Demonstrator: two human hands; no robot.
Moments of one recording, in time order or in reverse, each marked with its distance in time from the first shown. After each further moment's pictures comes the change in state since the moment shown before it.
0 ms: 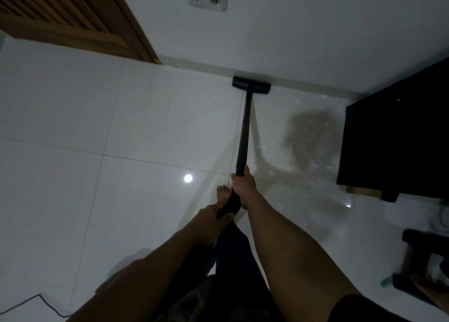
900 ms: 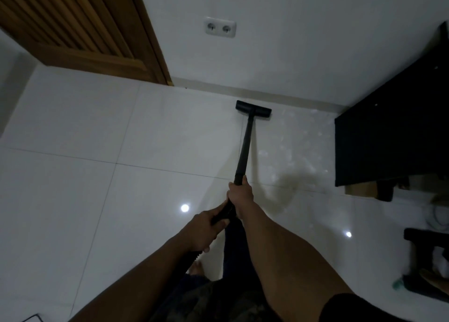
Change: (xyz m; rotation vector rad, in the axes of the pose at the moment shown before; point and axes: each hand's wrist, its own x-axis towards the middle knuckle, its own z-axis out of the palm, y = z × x) left_hand -0.117 -0.112 0.021 0.026 0.074 0.145; right_hand -0.114 0.085 0.076 0.131 0.119 -0.066
